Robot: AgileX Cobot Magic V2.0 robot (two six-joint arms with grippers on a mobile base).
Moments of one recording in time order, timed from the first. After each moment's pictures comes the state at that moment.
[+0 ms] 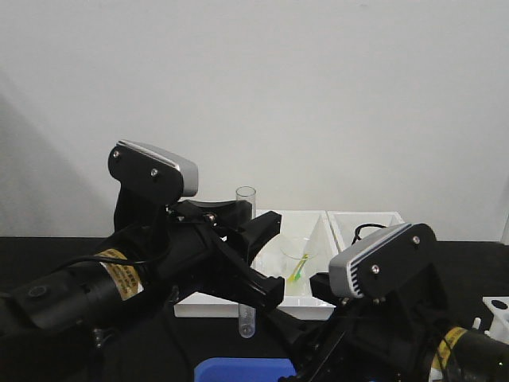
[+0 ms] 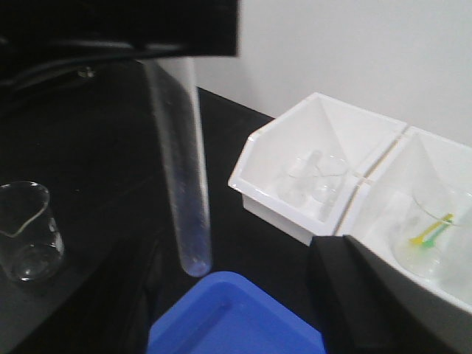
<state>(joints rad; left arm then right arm) -0.78 1.38 -1.06 -0.06 -0.16 -0.03 0.65 1.16 -0.80 -0.13 -0.01 0.09</state>
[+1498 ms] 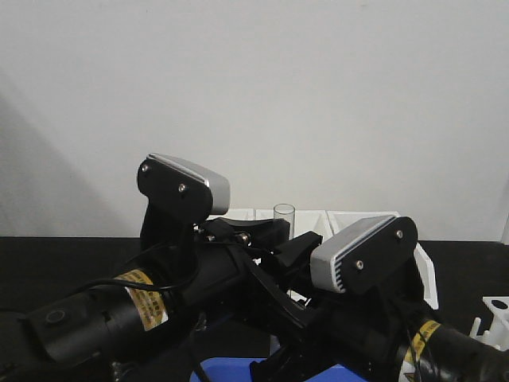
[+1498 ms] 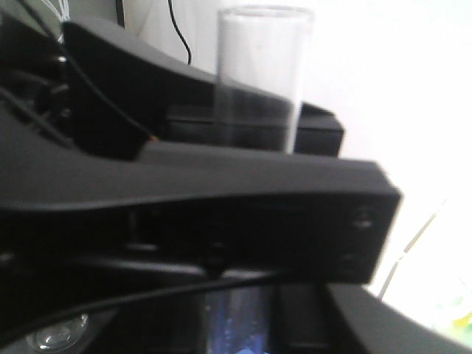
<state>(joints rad) -0.88 1.38 -1.06 -0.06 -0.16 -0.08 0.69 1.22 -0.80 -0.13 -0.22 0.09</state>
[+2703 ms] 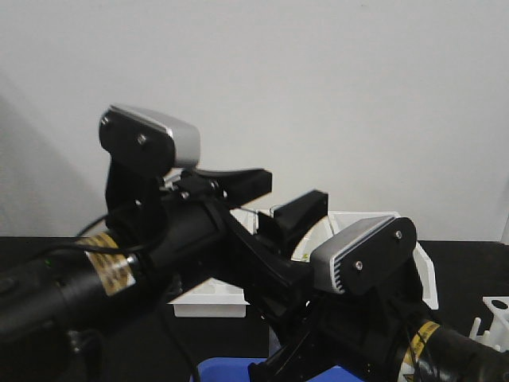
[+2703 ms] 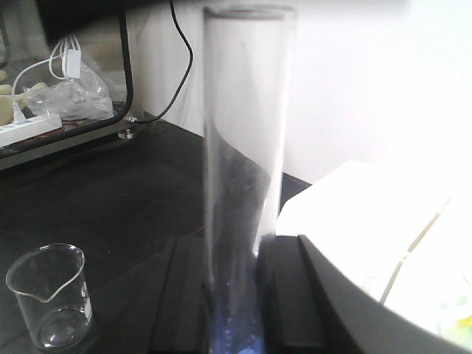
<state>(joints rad) -0.88 1.31 -1.12 -0.06 -0.16 -0.03 0.69 1.22 -0.80 -0.12 -0.22 0.09</state>
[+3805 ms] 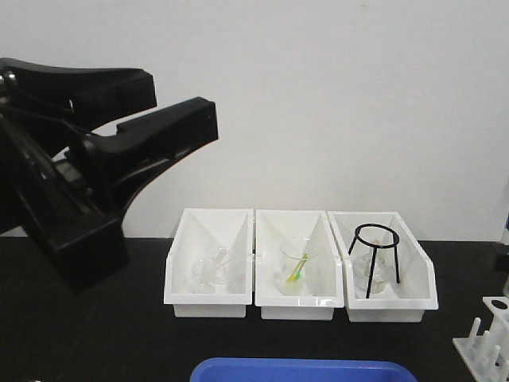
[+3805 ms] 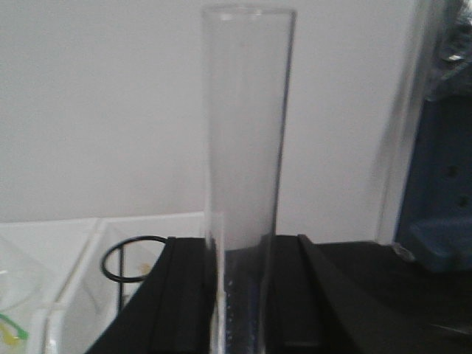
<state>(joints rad) -0.88 1.01 -1.18 -0.06 0.16 0.08 -0.17 1.22 -0.67 -0.07 -0.43 0.07</state>
